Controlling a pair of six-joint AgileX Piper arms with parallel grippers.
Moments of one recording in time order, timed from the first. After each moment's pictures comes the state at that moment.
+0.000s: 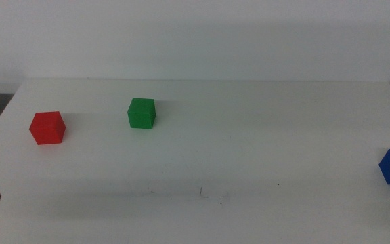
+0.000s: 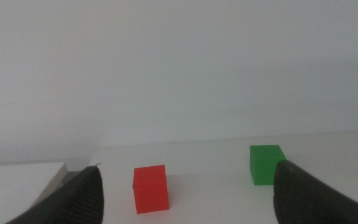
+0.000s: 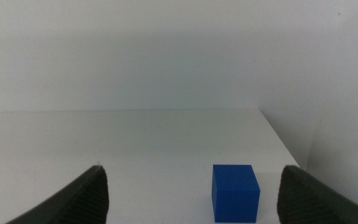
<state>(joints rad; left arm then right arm) -0.04 0.00 0.00 -0.03 0.05 0.06 -0.05 0.00 0.00 -0.01 0.16 0.00</state>
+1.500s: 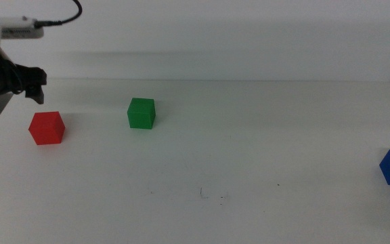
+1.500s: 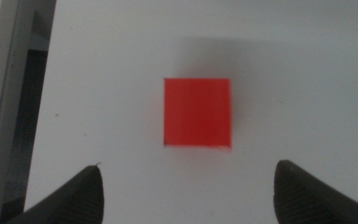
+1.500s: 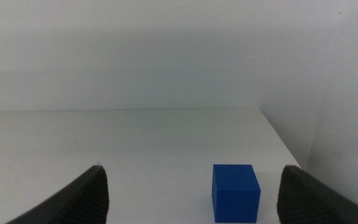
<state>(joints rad) 0.11 1.77 -1.42 -0.01 0.85 0.01 -0.05 0.00 0.00 -0.01 0.16 0.00</state>
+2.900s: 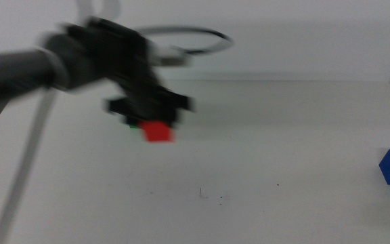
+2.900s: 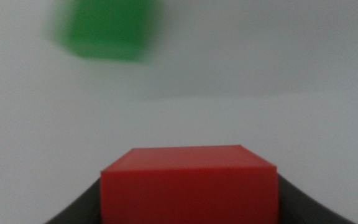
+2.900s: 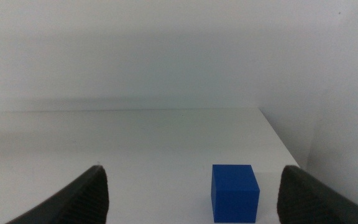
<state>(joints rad) -0.46 1.92 -1.50 0.10 0.84 -0.51 -0.05 0.00 0.00 -0.01 0.16 0.00</state>
